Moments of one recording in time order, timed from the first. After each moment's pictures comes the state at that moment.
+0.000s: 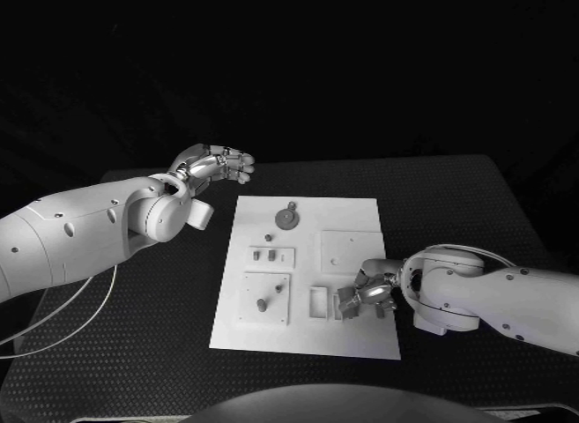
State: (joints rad) left arm 1.24 -0.74 -0.13 1.21 -0.16 -0.17 0.32; left_hand 1.02 -0.10 0.49 -0.25 0.06 0.83 0.18 0.30 0.48 1.20 0.13 0.07 0.17 0.96 0.09 0.52 0.48 0.03 0.69 -0.01 0.52 1.26; right arm 1.13 -0.86 -0.23 1.67 -1.12 -0.01 -0.48; right_hand 0.69 -0.21 0.70 -0.06 0.05 0.99 0.10 0.35 0.54 1.02 -0.01 1.24 1.05 1.29 -0.12 1.25 1.15 0.23 1.14 -0.06 1.07 1.31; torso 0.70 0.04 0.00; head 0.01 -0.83
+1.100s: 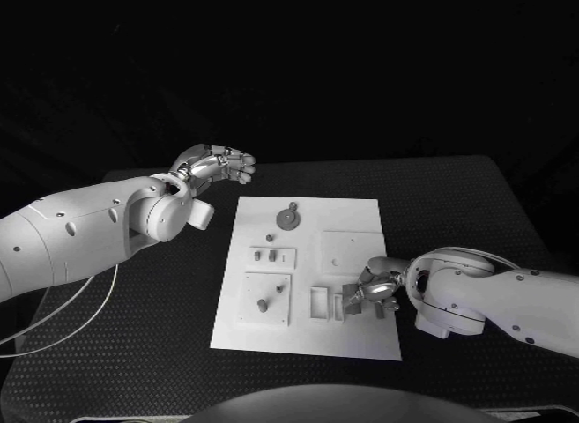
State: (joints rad) left arm 1.24 -0.74 -0.13 1.21 -0.16 -0.17 0.32; left_hand 1.02 -0.10 0.49 -0.25 0.06 0.83 0.18 0.30 0.48 1.20 0.13 0.07 0.17 0.96 0.09 0.52 0.49 0.03 0.69 -0.01 0.52 1.26; right arm 1.14 -0.89 -0.23 1.70 -1.06 -0.07 -0.50; right_hand 0.73 -0.15 0.77 -0.12 0.05 1.01 0.09 0.33 0.55 1.03 -0.02 1.23 1.07 1.29 -0.12 1.25 1.16 0.23 1.14 -0.06 1.08 1.30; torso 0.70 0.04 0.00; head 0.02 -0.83
